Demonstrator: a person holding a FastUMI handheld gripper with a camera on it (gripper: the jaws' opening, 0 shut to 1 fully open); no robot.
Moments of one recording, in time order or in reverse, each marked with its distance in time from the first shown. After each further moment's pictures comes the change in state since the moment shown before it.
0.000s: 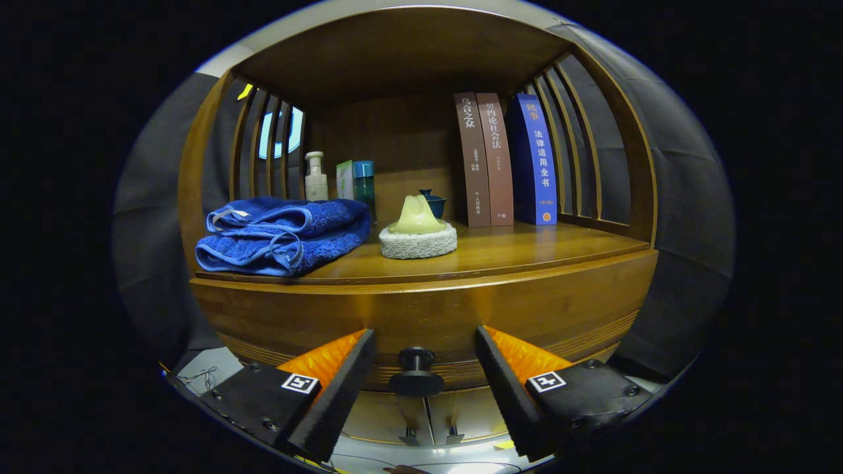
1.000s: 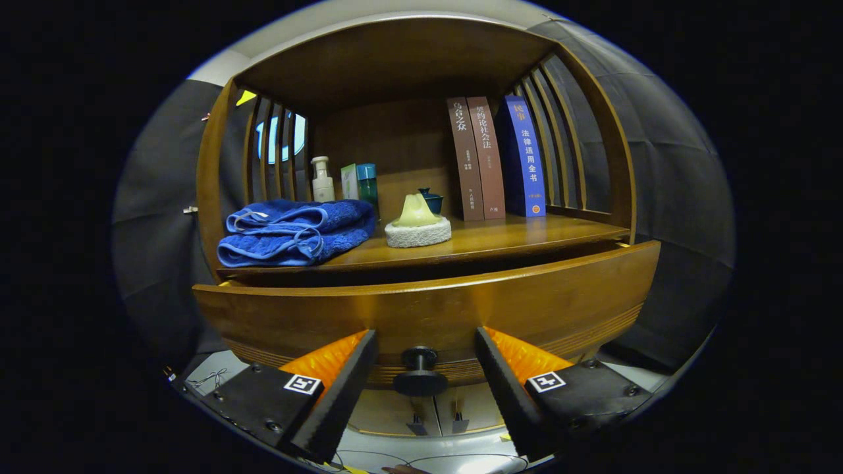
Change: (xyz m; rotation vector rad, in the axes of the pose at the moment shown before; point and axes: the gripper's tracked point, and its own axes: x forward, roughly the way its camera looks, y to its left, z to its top) arm -0.022 0.001 -0.010 0.050 0.009 0.011
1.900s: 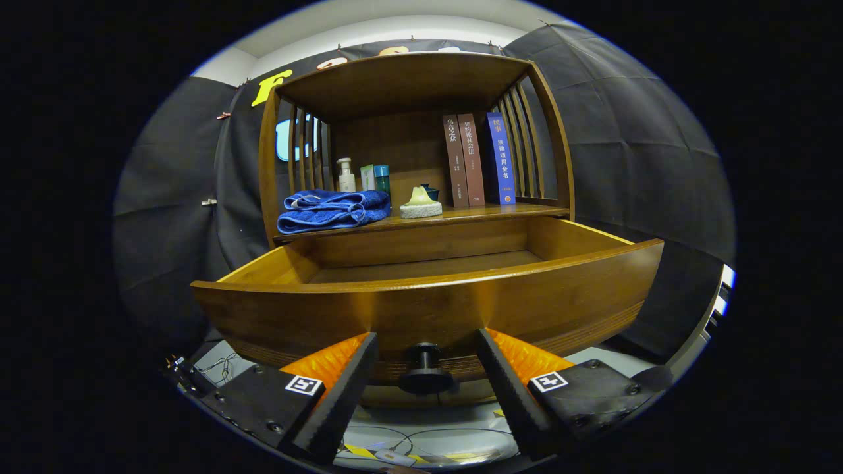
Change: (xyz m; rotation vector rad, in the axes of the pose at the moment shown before) arm -0.146 -0.003 -0.037 0.001 0.012 0.003
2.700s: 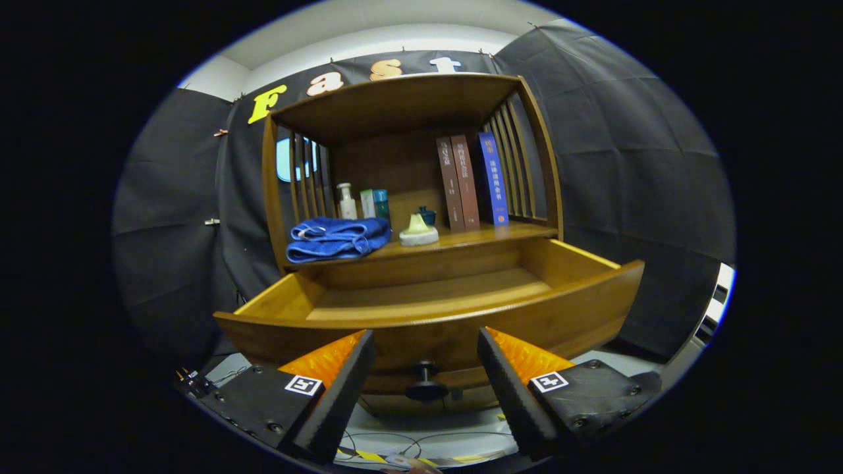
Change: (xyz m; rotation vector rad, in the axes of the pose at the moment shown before) arm -0.030 -0.006 0.020 0.043 -0.029 -0.011
